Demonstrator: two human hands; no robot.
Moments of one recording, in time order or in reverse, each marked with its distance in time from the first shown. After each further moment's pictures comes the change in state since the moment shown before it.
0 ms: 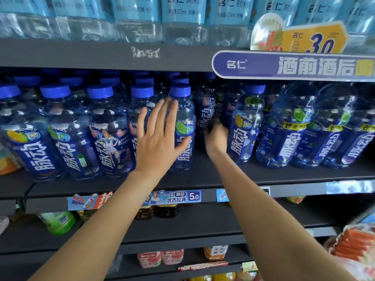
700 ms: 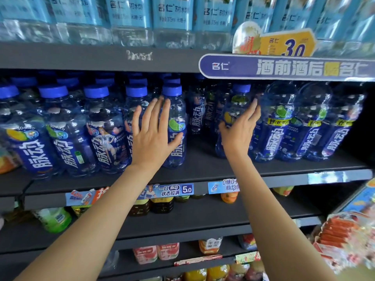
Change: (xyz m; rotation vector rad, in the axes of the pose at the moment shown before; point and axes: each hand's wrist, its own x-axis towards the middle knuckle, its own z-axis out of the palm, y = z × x) left_hand 0.000 0.001 -0.003 -0.015 -0.013 -0.001; right_hand -0.023 0.009 -0.073 -0.015 0.312 -0.029
